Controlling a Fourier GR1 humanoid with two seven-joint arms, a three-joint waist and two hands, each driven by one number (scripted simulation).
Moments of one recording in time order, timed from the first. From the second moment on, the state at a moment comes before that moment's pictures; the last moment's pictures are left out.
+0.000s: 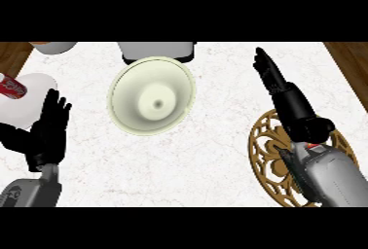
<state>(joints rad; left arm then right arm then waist) -0.13 0.33 -0.05 -1.42 0.39 0.41 0.00 -0.41 -0.37 0.32 -1.56 -0.15 -0.19 0.01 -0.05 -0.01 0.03</state>
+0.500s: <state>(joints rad) -0.17 0.36 -0.18 -1.46 0.30 0.33 -0.01 -0.22 -0.44 0.17 -1.37 0.04 -0.54 0.14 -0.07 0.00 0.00</state>
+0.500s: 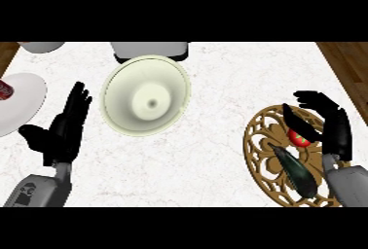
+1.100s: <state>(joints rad) -0.18 0.32 -0.27 -1.50 0.23 0.31 0.02 0.02 -0.27 0.13 -1.62 0.41 -1.02 0.16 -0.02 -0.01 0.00</state>
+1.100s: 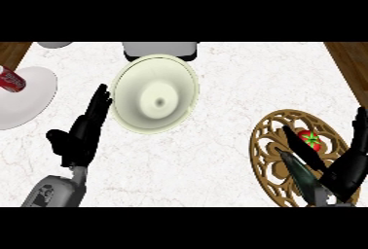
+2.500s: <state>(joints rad) -0.18 0.23 -0.22 -1.51 0.14 0.25 0.06 0.02 -0.24 -0.01 -1.84 0.63 -0.43 0.95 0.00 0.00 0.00</state>
